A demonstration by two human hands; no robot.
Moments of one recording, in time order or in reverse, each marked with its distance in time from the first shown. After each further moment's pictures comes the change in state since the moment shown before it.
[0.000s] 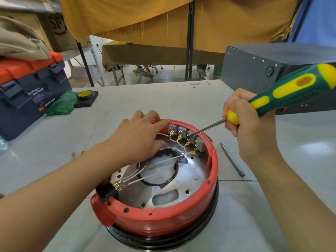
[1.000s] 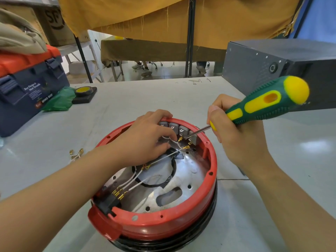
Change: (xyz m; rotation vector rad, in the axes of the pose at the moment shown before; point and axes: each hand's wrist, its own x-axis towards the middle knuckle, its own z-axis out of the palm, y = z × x) left_hand -0.005 0.005 0.001 -0.331 0.052 0.157; right_hand -0.011 0.007 0.011 -0.274 -0.167 -0.106
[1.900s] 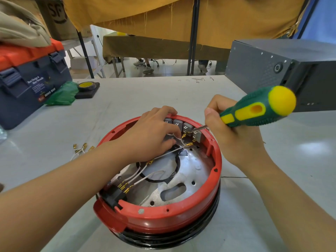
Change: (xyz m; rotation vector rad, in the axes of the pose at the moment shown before) left_hand 0.002 -0.002 0.007 0.045 0.049 0.025; right_hand -0.001 -0.002 0.007 -0.068 -0.115 -0.070
